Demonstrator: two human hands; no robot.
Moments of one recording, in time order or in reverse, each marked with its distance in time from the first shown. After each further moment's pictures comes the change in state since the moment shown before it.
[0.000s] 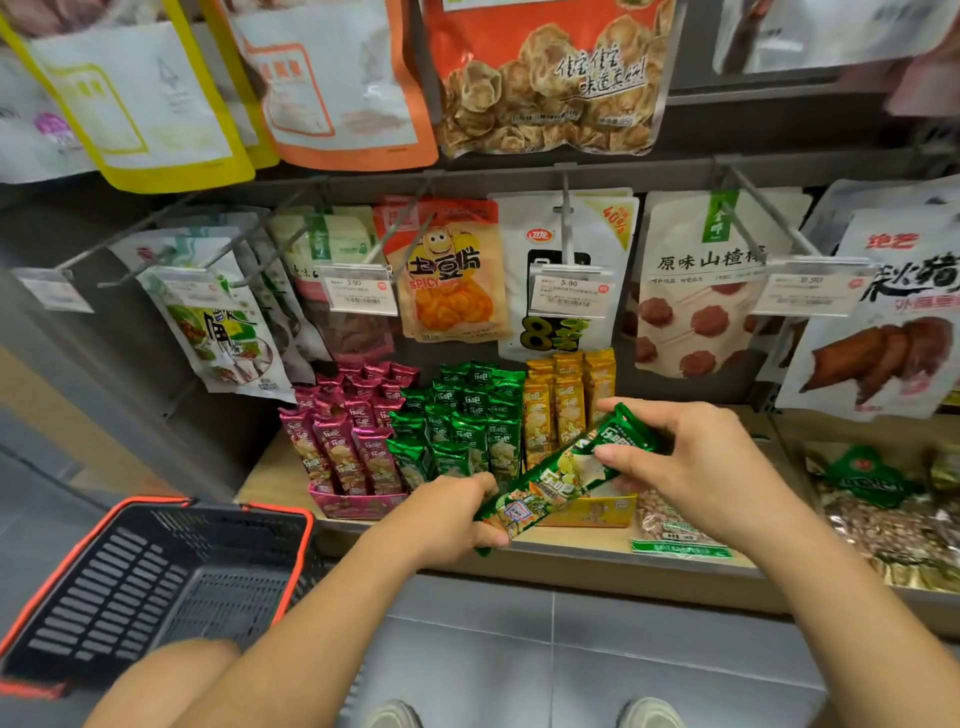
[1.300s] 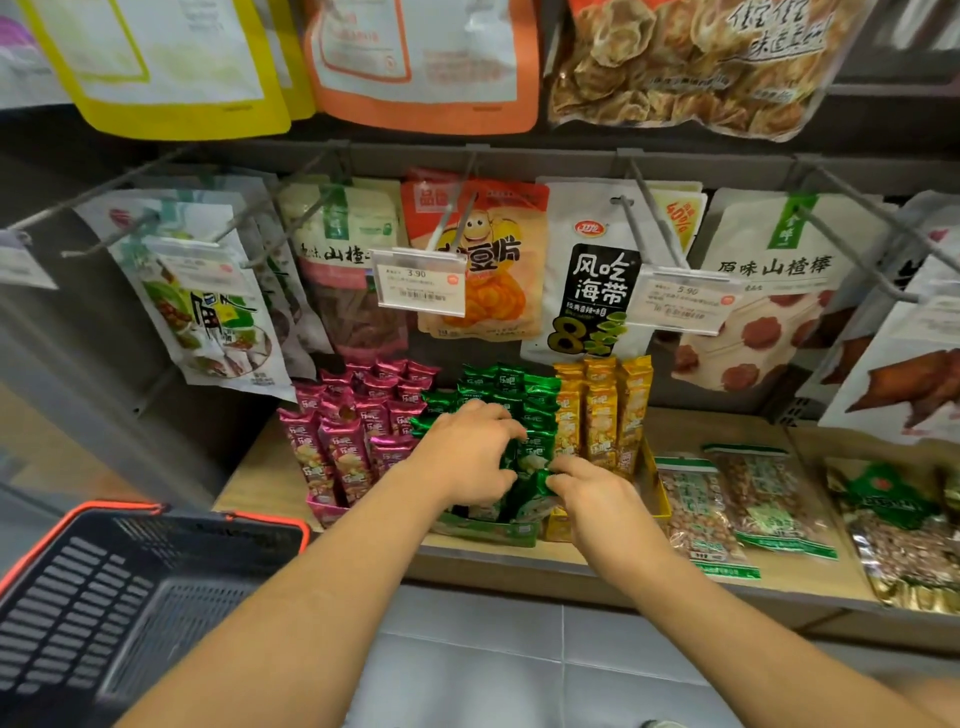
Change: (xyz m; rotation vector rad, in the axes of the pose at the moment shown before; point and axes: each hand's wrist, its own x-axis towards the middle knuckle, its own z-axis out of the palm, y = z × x) left_hand 0.067 -0.044 -0.041 0.227 0.214 0.242; right_hand 0.057 0.037 0.128 -0.860 -0.233 -0.133
